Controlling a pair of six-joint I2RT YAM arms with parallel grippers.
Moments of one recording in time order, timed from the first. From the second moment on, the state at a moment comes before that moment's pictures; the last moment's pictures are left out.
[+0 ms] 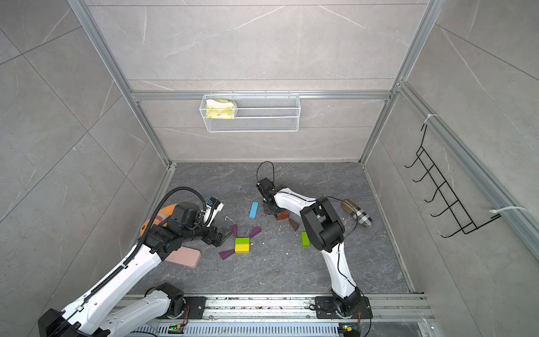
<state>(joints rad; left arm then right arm) -0.50 0.95 0.82 -0.67 0.22 0.01 0.61 2.18 1.63 -0.68 0.23 0.38</state>
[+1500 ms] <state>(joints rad) -0.34 1.48 1.07 -0.43 0.81 -0.37 0.82 1.61 1.19 -0.30 -0.07 -0.09</state>
